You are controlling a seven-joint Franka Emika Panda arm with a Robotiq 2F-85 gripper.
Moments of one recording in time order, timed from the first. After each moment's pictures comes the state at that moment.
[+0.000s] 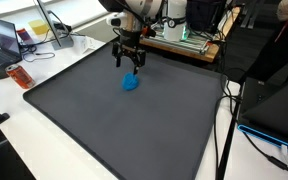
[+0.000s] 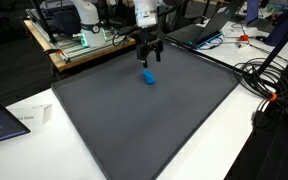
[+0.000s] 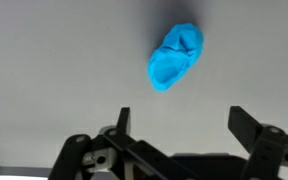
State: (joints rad) arm -0.44 0.58 0.76 -1.97 2.14 3.76 -2.22
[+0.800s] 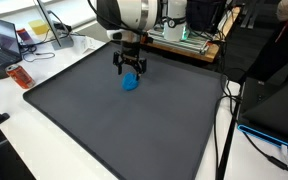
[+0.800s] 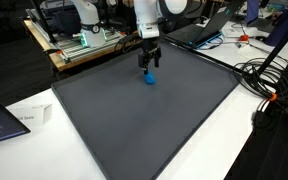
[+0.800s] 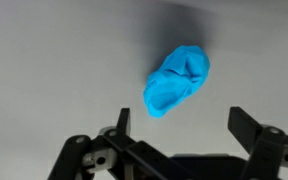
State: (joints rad) arm -0.44 0.71 0.76 -1.90 2.13 3.80 -2.38
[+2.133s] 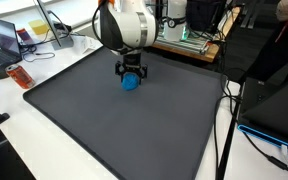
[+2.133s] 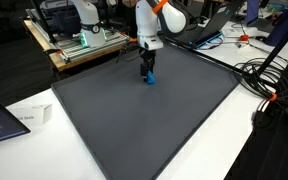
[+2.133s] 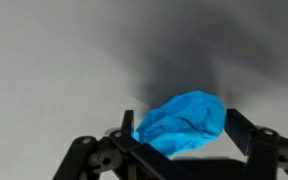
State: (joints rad) arm -0.39 0.83 0.72 -1.84 2.10 3.85 -2.69
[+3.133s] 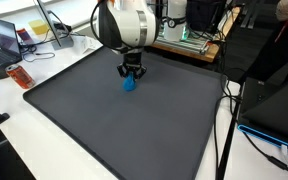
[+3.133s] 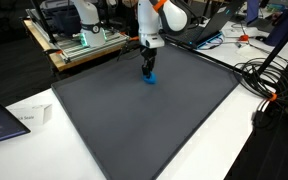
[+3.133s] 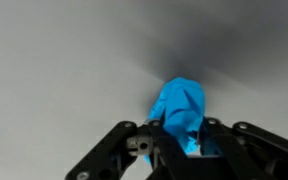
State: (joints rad) arm -0.35 0.81 0.68 -1.82 2.16 3.86 -2.71
